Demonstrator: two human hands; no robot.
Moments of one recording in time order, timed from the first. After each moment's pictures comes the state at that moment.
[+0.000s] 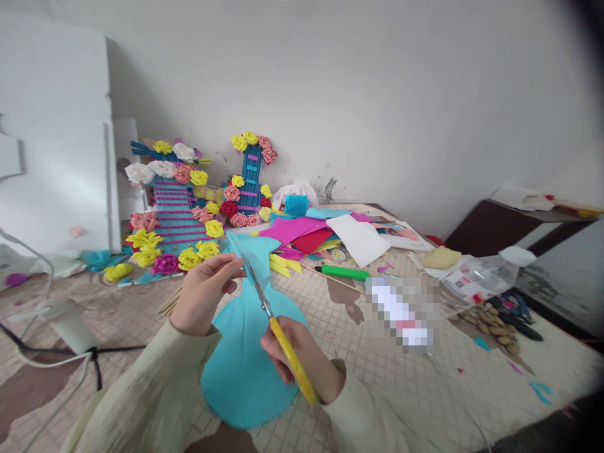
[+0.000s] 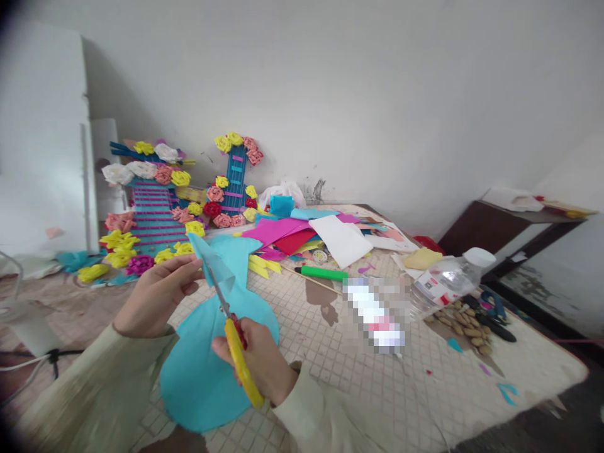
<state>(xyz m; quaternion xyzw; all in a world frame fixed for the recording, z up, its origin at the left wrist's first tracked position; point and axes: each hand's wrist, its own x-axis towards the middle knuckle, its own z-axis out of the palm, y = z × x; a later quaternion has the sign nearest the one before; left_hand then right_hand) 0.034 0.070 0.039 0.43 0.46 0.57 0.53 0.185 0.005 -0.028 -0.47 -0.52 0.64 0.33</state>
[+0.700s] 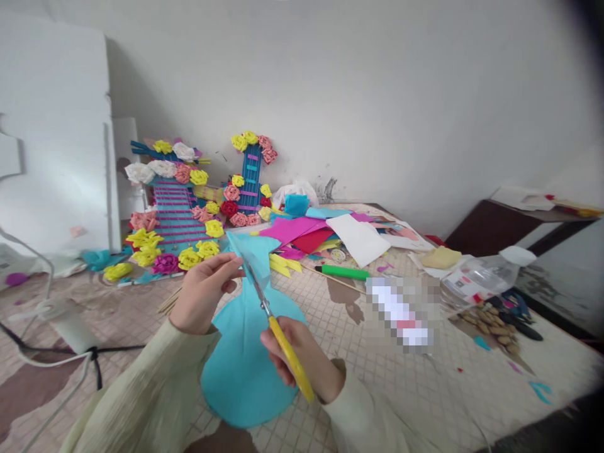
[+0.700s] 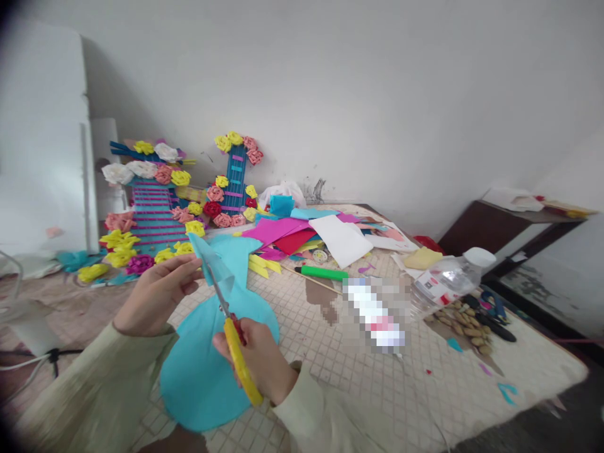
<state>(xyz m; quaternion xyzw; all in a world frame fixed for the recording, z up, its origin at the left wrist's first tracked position) 0.033 0.071 0.039 0.41 0.46 0.57 0.54 0.185 0.005 -0.024 -0.46 -0.50 0.66 0.32</state>
